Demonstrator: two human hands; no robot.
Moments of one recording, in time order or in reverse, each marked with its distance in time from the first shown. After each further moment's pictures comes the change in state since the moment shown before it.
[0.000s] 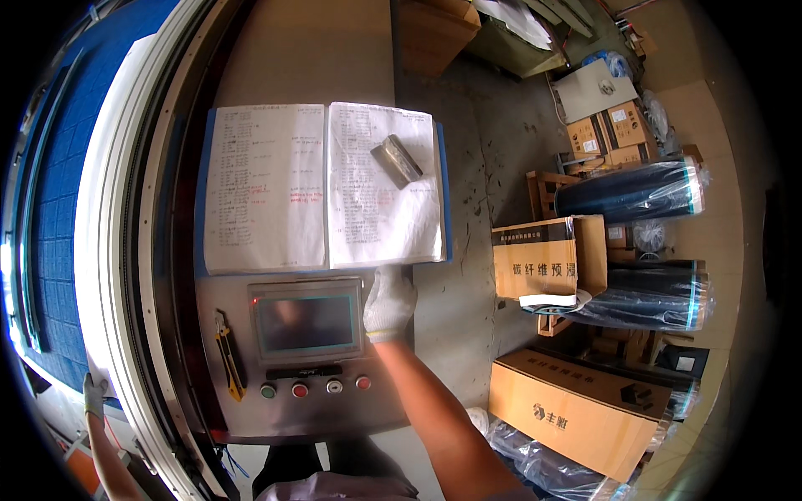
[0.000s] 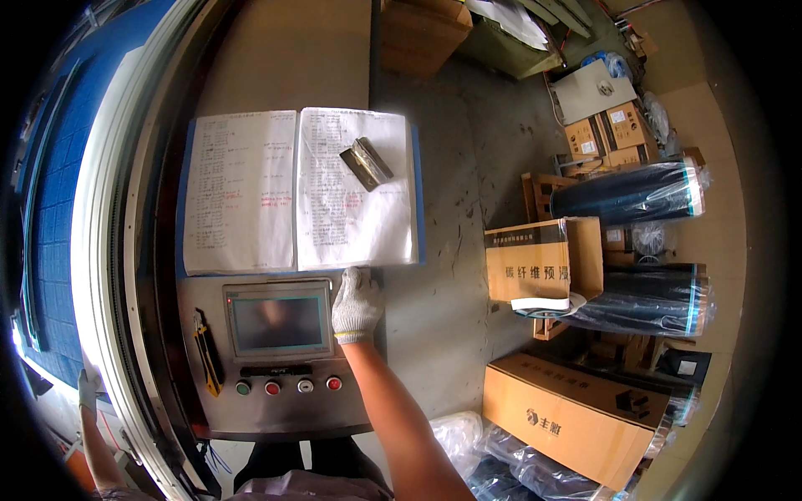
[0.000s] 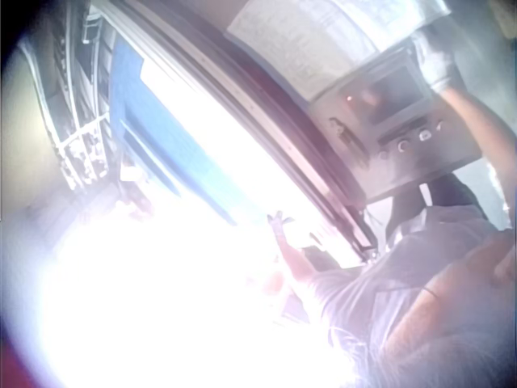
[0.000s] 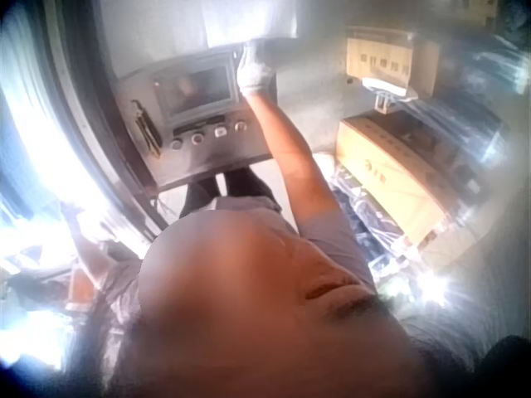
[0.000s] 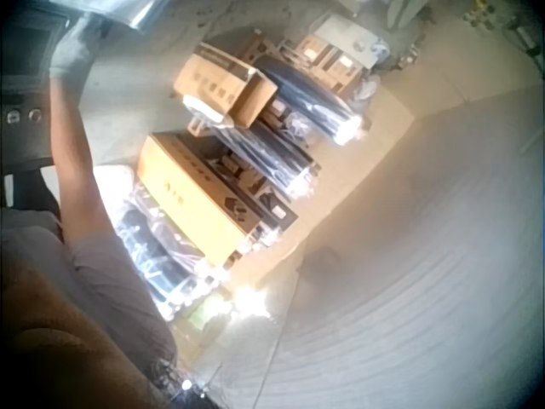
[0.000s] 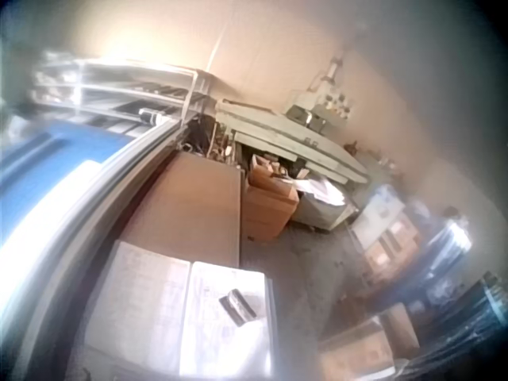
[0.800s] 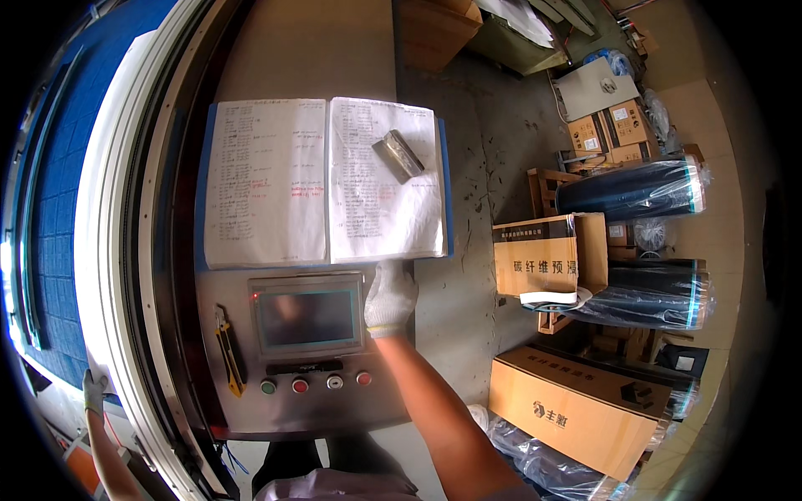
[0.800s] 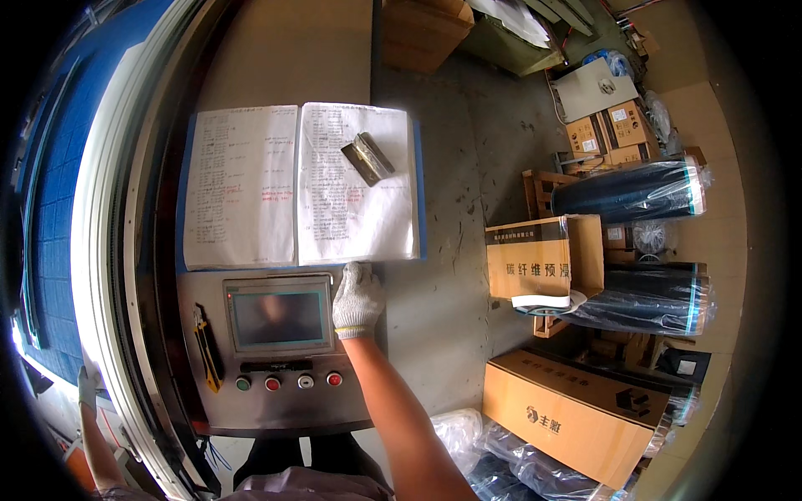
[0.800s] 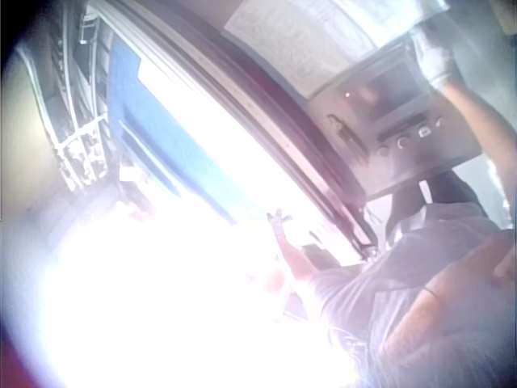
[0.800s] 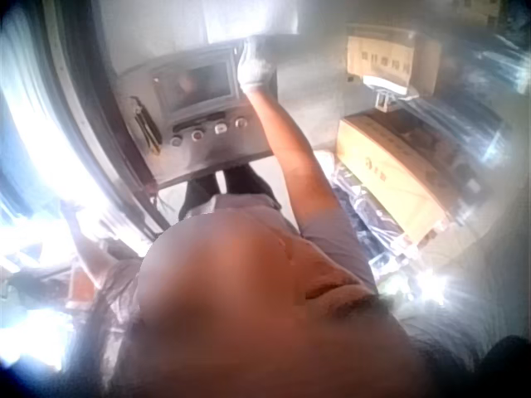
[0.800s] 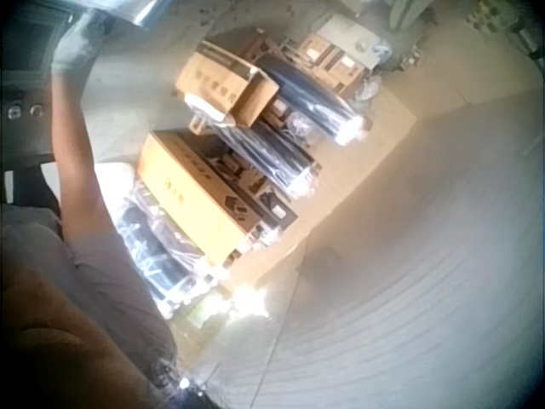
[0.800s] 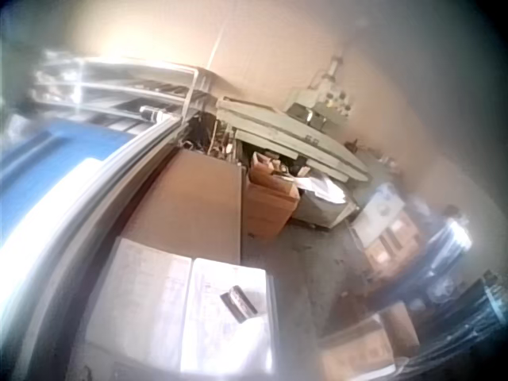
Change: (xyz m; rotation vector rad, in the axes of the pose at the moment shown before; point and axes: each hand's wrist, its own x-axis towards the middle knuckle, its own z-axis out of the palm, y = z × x) left_hand -0.005 0.013 0.005 -0.081 -0.004 -0.008; right_hand 0.001 -0.001 -0.003 -0.009 -0.007 -0.009
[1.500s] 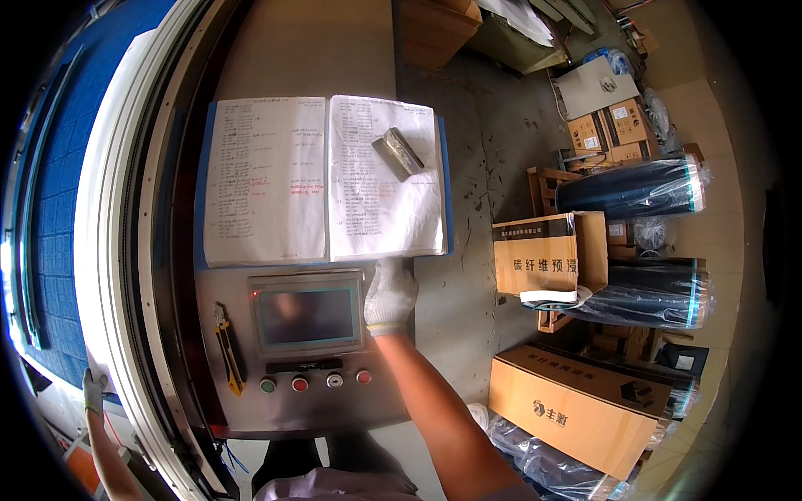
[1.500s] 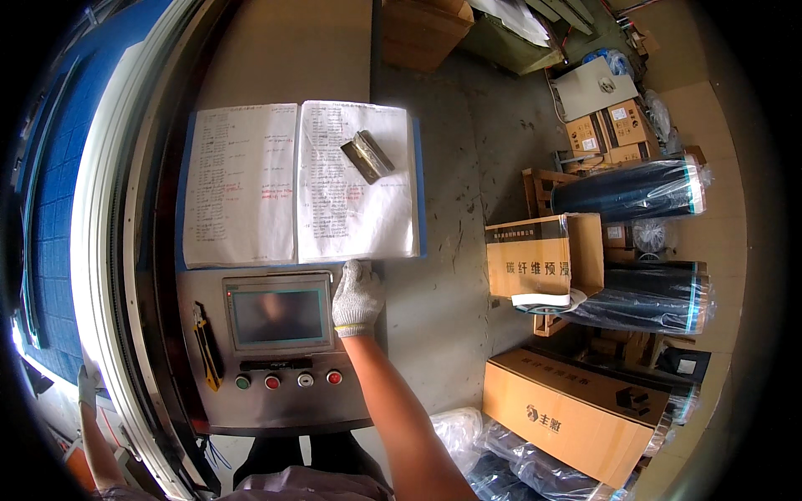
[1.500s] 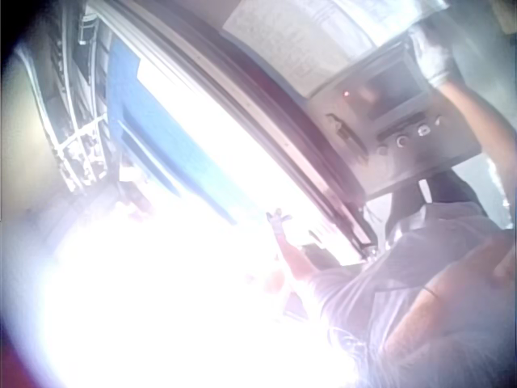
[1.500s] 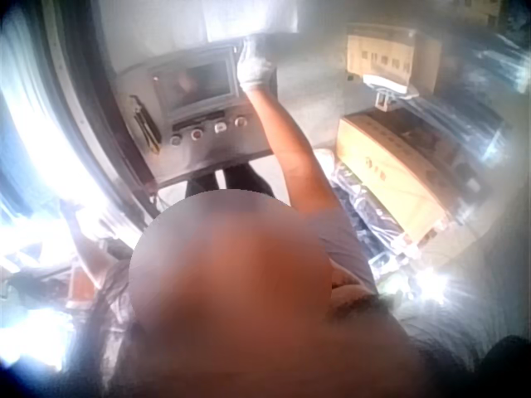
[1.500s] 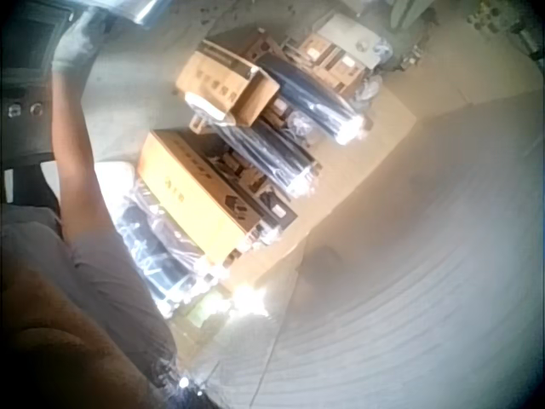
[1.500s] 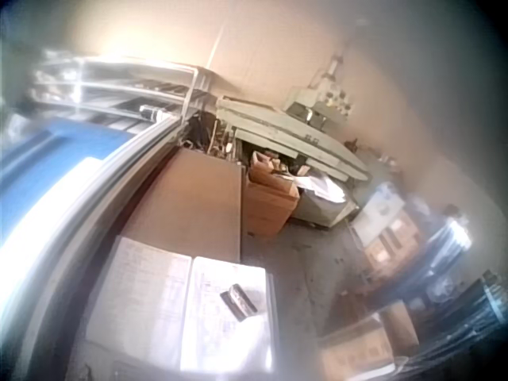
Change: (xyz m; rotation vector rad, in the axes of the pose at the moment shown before) left_hand 0.001 0.000 -0.002 0.073 0.010 0.017; right_hand 0.000 0.001 0.001 0.011 -0.007 0.015
